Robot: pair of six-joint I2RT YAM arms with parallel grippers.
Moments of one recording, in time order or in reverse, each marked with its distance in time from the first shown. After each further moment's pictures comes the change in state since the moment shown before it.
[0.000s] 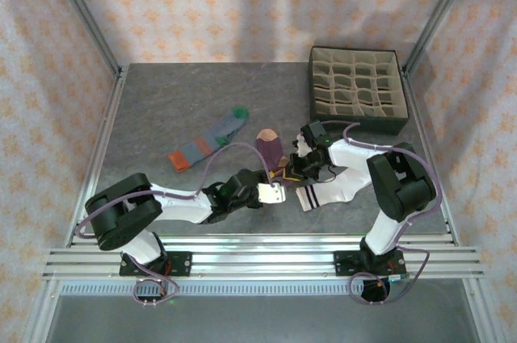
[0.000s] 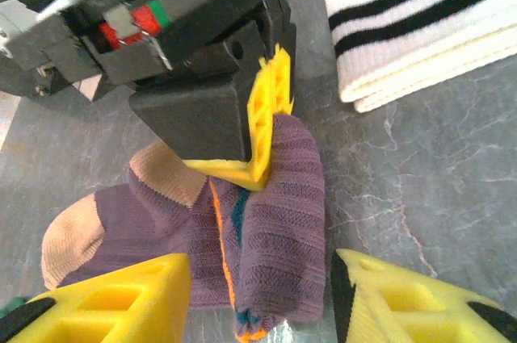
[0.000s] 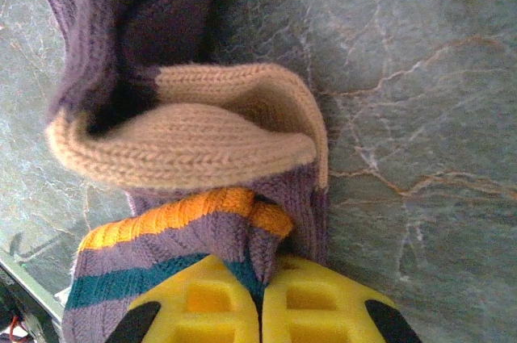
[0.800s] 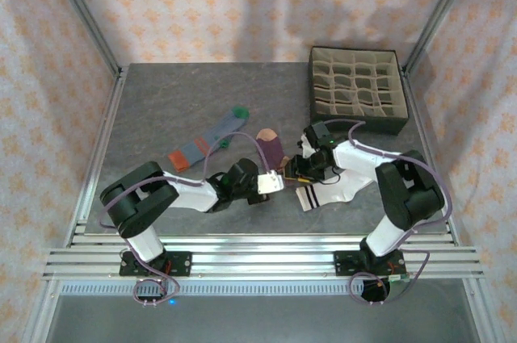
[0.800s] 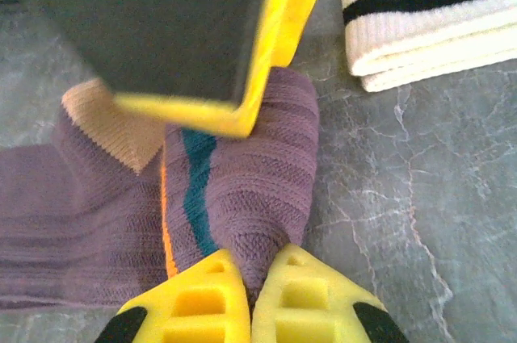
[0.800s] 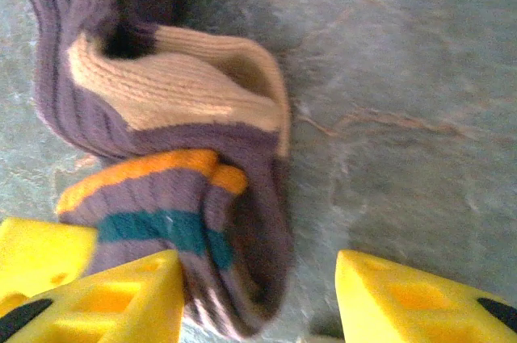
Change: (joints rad) left arm 0.148 0.102 0.067 -0.067 0.280 -0.201; right arm 0.000 -0.103 -0.019 -0.094 0.108 -0.018
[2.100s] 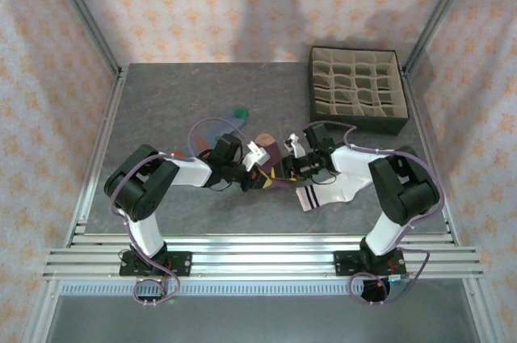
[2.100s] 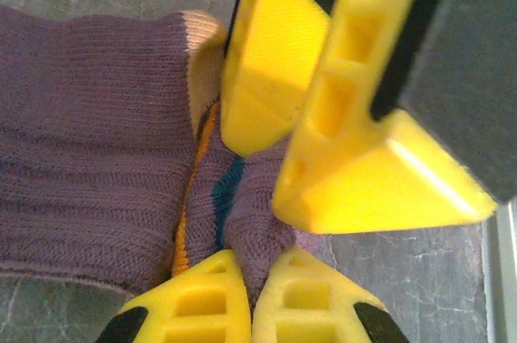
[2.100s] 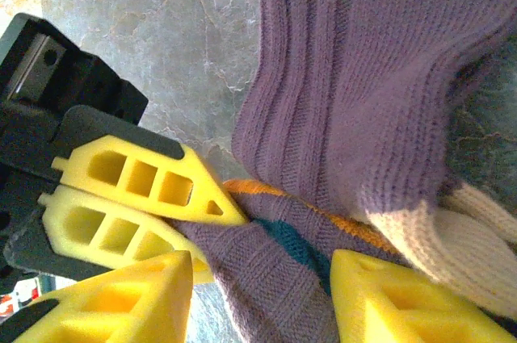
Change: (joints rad) left arm 0.261 0.112 0.132 -0.166 0.592 -0.520; right arm -0.002 0.060 -0.072 0.316 -0.363 -0.126
